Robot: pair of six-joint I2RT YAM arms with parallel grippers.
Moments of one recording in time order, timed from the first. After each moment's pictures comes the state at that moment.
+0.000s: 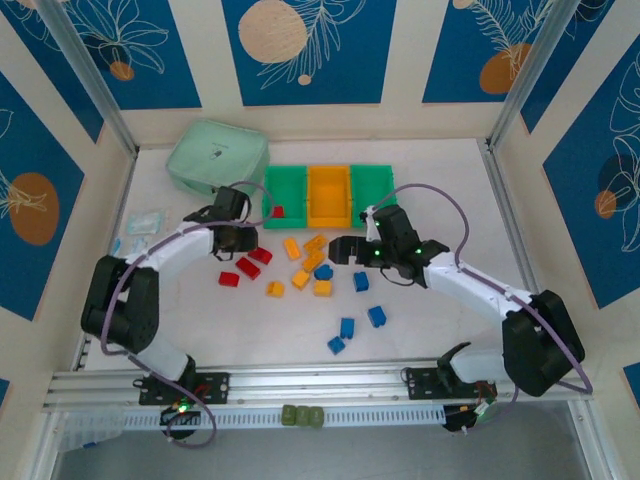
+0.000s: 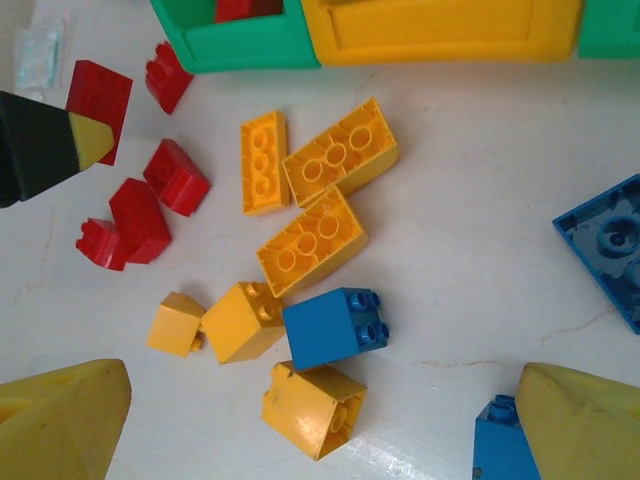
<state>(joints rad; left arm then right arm) -0.34 1.57 1.01 -0.50 0.01 -0.33 0.54 1.30 0.79 -0.26 -0.26 0.55</state>
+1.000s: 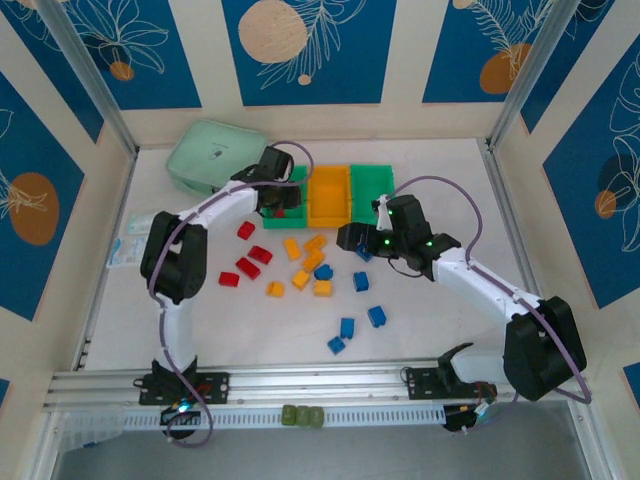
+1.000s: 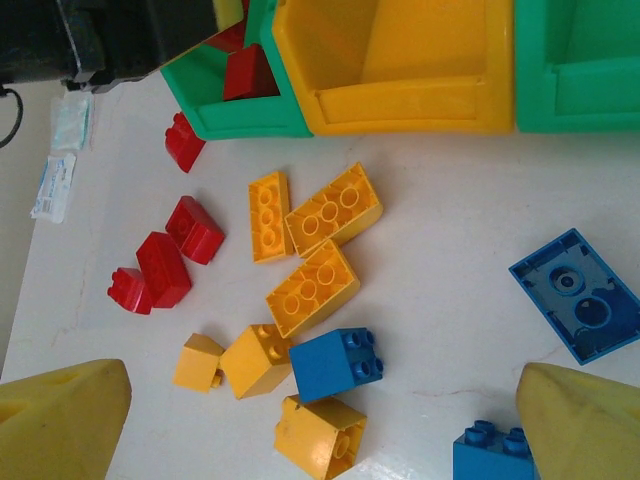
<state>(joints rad) -0.47 2.04 1.62 -0.51 0.04 -0.43 0.46 1.28 0.83 -0.28 -0.31 0.57</state>
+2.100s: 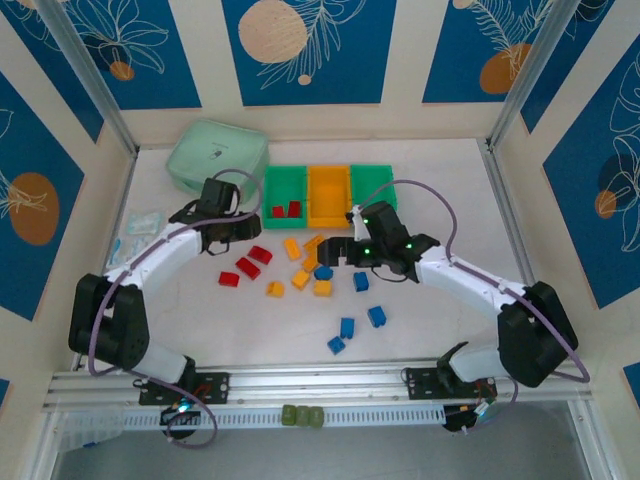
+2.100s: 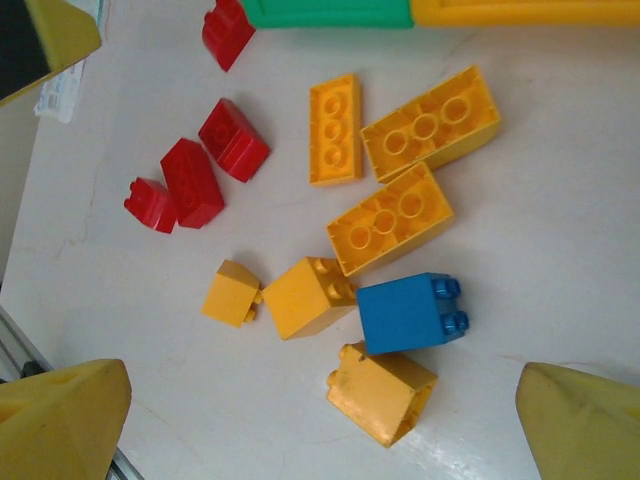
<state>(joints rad) -0.29 1.48 1.02 -0.49 0.08 -0.40 0.63 1.37 0.87 -0.30 -0.31 0.55</state>
